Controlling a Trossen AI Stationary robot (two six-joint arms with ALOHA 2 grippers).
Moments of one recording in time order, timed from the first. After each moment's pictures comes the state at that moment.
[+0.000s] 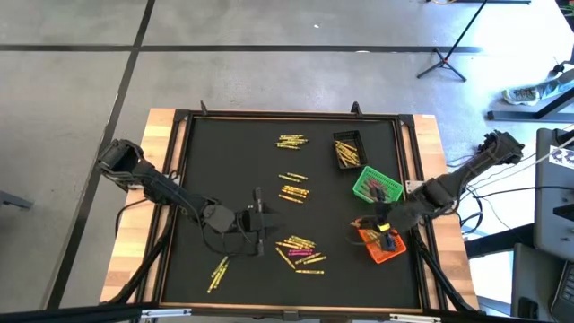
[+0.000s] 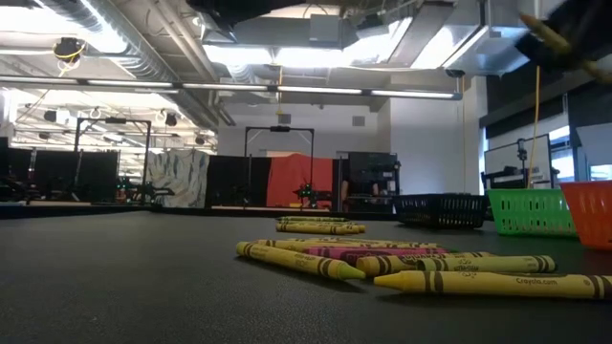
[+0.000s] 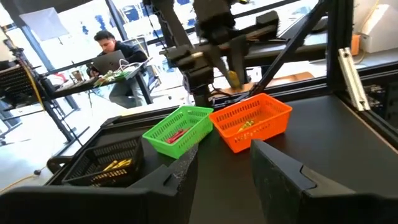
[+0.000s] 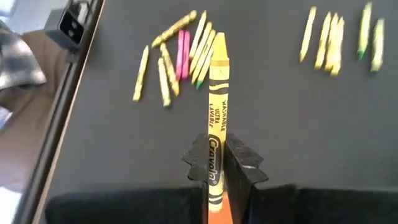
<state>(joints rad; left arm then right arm) -0.45 1.55 0.76 0.67 -0.60 0.17 0.60 0.97 0.77 -0.63 0.23 0.46</state>
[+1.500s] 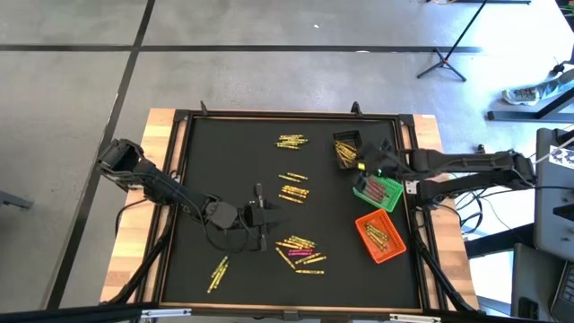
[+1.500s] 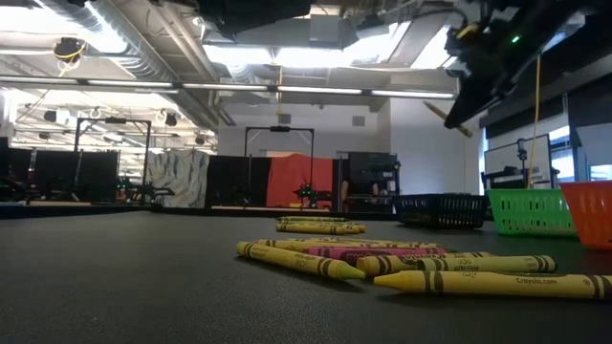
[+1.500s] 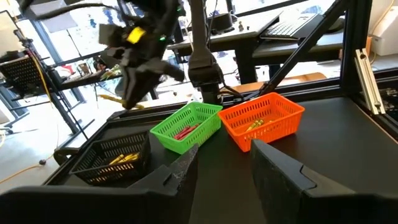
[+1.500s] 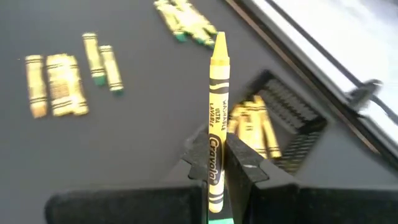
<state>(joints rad) -0.42 1.55 0.76 0.66 -0.60 0.14 -0.06 1.00 0.77 -0.67 0.45 0.34</state>
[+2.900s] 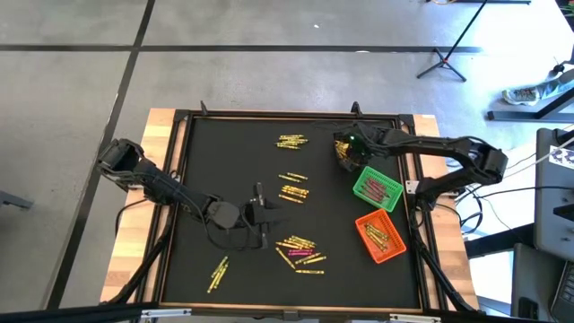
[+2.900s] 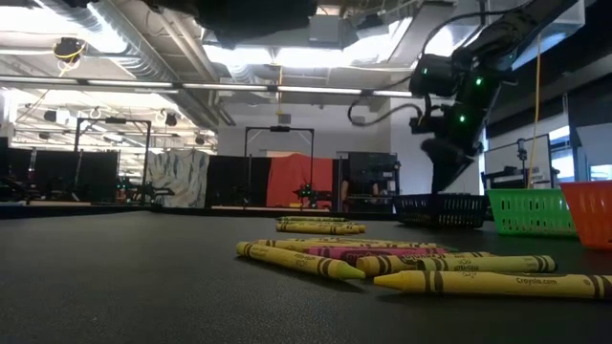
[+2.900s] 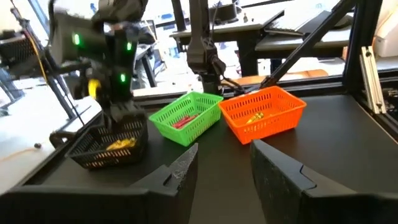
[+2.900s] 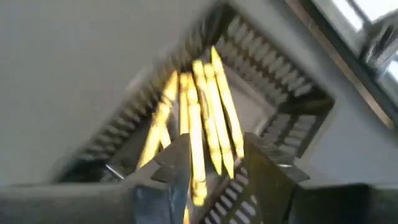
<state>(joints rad) -0.41 1.55 0.76 0.62 -0.60 0.06 -0.49 1.38 0.77 -0.49 0.24 0.10</state>
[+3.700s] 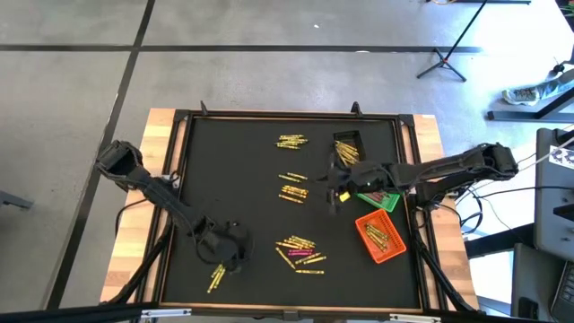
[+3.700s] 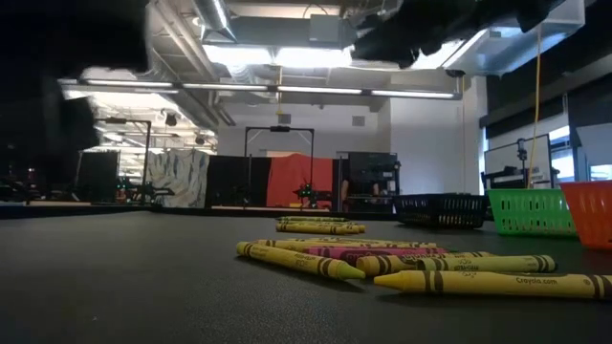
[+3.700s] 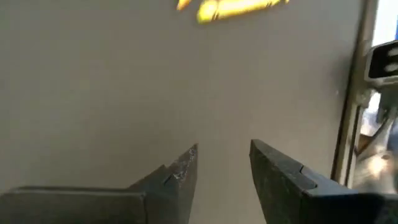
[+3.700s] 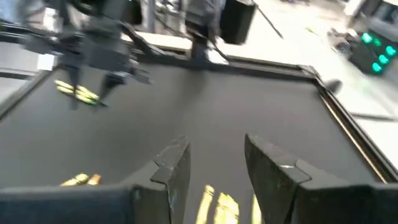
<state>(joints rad) -0.61 1.55 0.76 -0.15 -0.16 -1.04 0.11 1.27 0.77 0.18 0.11 -0.11</state>
